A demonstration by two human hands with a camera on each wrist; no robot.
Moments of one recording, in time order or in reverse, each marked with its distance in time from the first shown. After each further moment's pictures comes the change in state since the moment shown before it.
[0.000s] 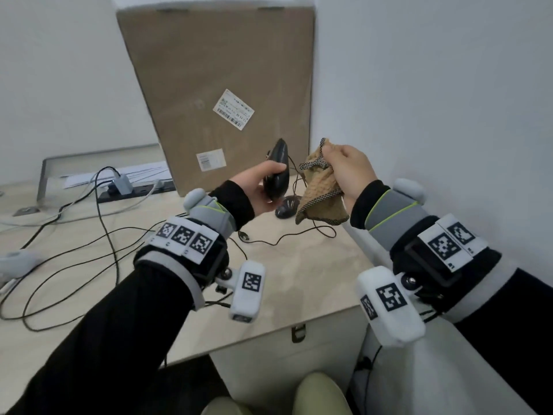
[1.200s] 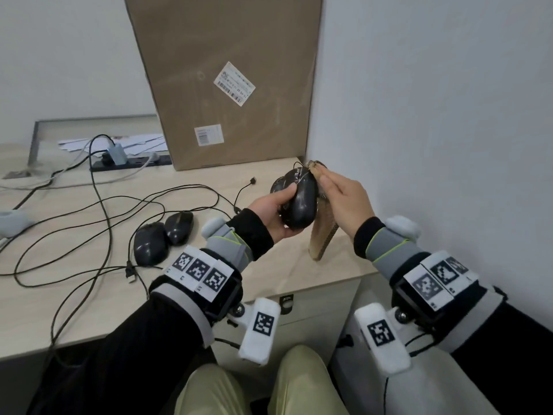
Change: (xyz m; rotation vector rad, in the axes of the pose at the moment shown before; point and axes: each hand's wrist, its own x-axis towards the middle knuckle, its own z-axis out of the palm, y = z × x) left_hand -0.033 -0.085 0.015 -0.177 -0.014 -0.107; right_hand -0.045 0.069 -0.031 -0.423 -0.173 -0.277
